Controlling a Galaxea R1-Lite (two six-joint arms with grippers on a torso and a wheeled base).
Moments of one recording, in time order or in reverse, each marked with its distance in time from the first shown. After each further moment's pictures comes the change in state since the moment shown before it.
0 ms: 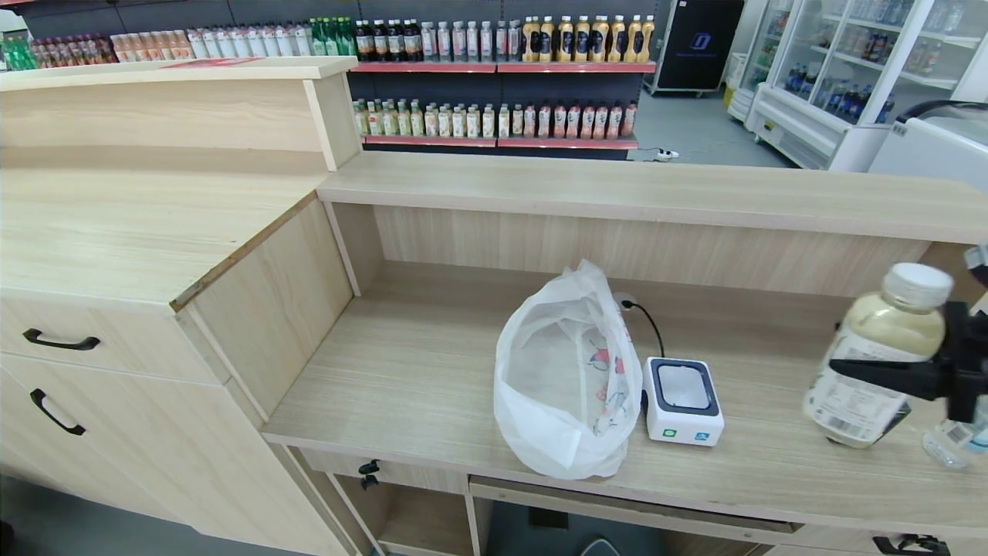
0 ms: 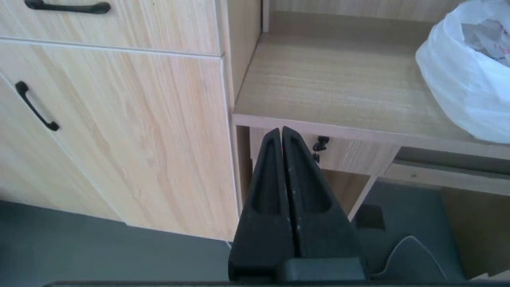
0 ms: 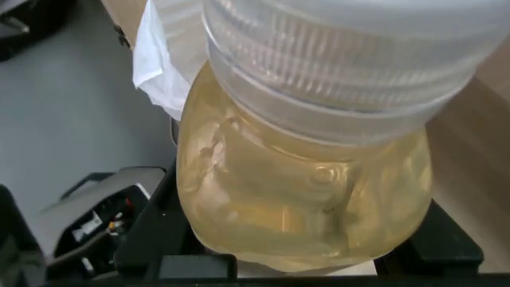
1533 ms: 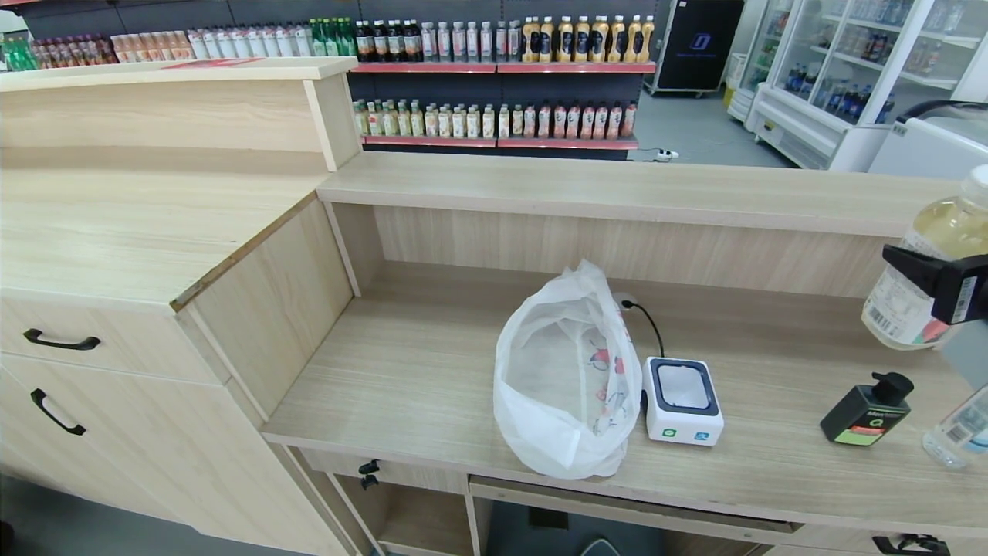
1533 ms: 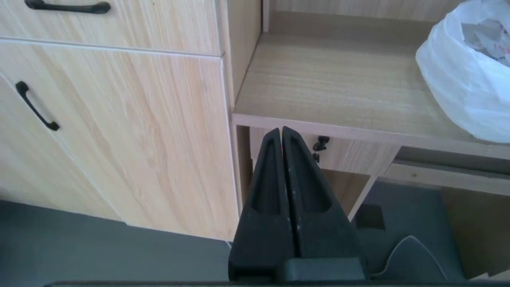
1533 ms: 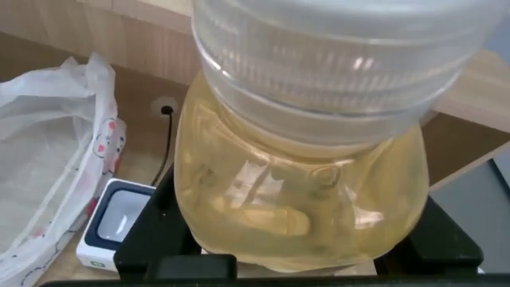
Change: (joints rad) left arm 0.000 0.000 0.000 0.000 0.000 0.000; right arm 0.259 -0.179 0.203 -0.748 -0.982 0.526
